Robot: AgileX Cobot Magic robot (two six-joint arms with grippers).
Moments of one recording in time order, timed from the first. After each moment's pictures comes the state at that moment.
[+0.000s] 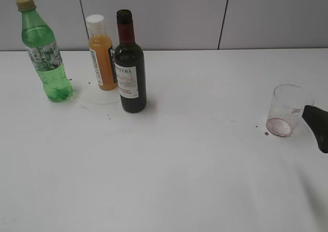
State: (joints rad) left arm -0.08 0.00 -0.50 0.02 1.08 -0.10; right arm 0.14 1.05 -0.11 -0.10 -0.53 0.18
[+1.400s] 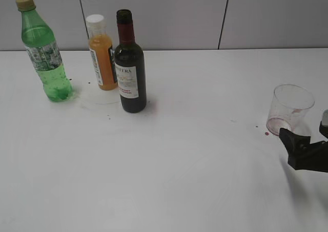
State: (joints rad) left arm -0.08 0.00 -0.50 0.02 1.08 -0.10; right arm 0.14 1.75 -0.09 -0.02 -1.21 -0.04
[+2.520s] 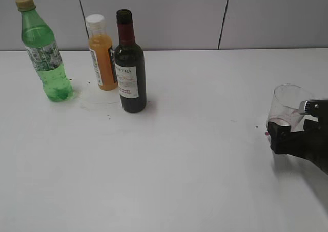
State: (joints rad) left arm -0.08 0.00 -0.50 0.02 1.08 -0.10; right arm 0.14 2.02 -0.29 0.04 -1.21 0.03
